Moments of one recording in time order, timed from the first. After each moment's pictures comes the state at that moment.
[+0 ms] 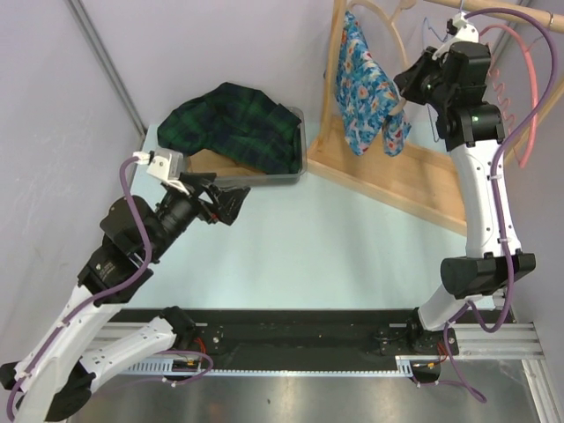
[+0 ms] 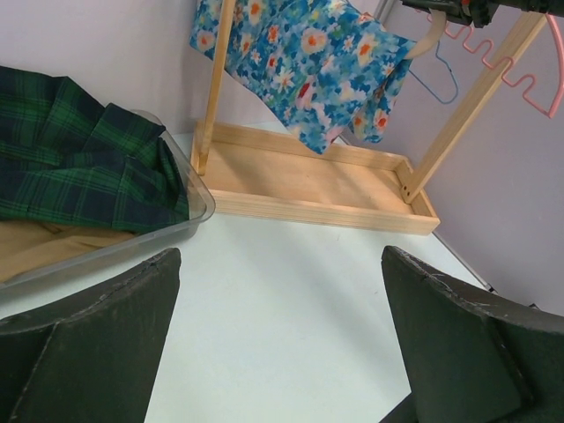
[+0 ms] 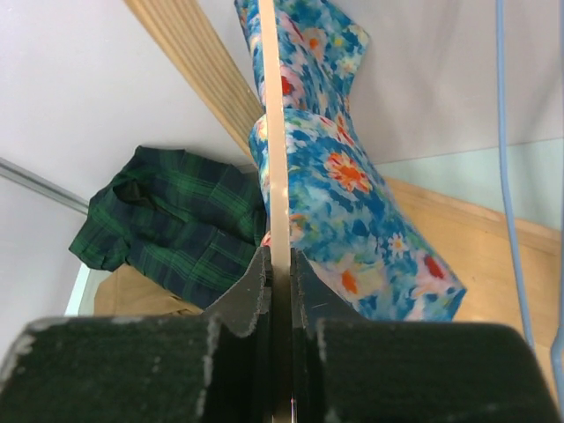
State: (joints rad) left arm -0.72 0.74 1.15 -0.38 -0.12 -0.30; right arm 0.14 1.64 2.12 -0.65 -0.05 0.39
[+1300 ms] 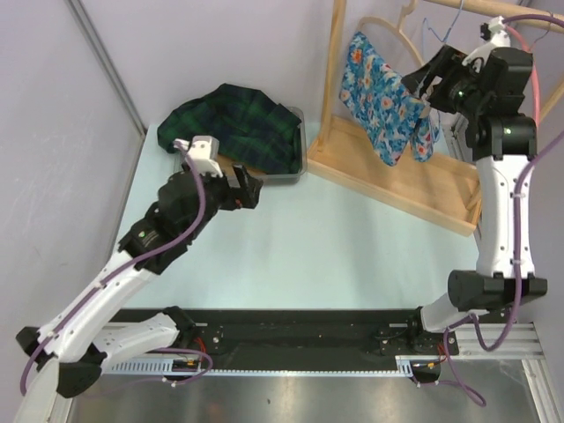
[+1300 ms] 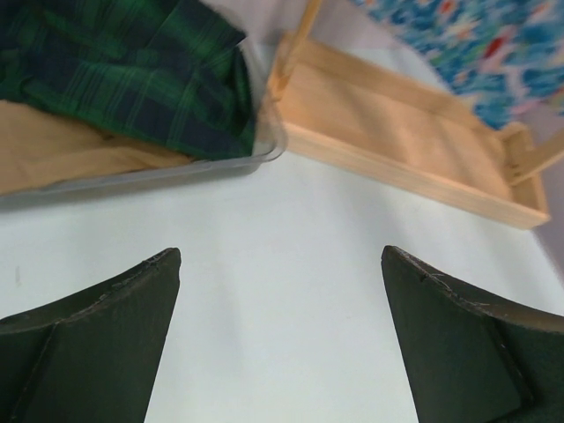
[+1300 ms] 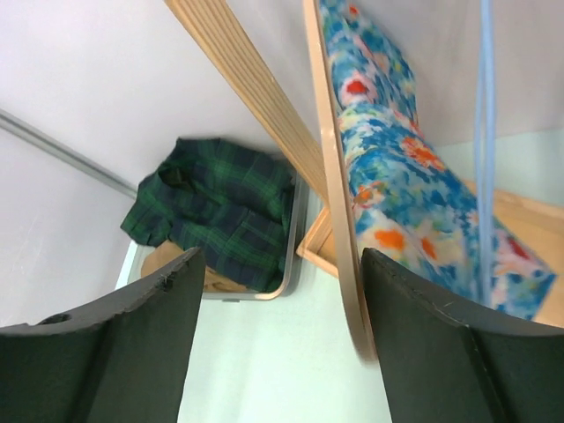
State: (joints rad) left arm -0.72 0.93 1.16 -0.43 -0.30 -0.39; right arm -0.02 1.55 2.08 -0.71 -0.30 0.45
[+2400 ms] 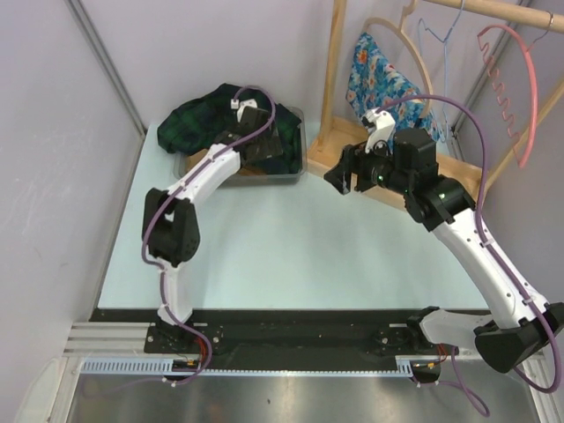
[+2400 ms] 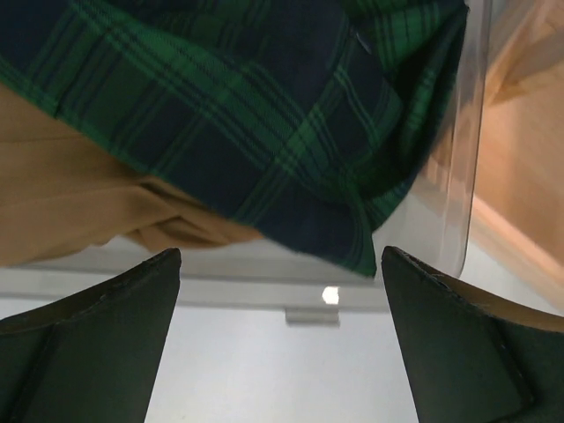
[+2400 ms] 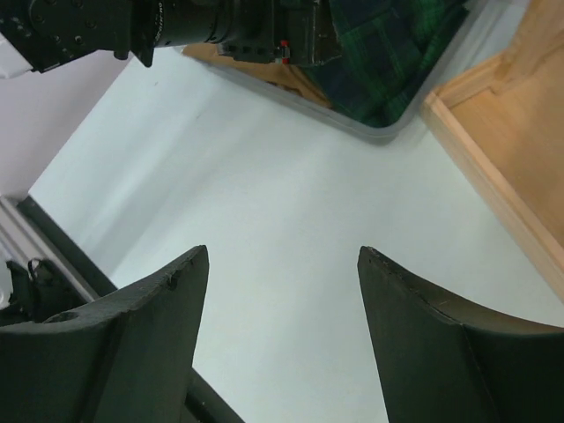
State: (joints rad) left arm -0.44 1.97 1.76 -0.53 -0.30 -0.53; right arm 0.51 1.19 1.40 -0.54 -0.25 0.20
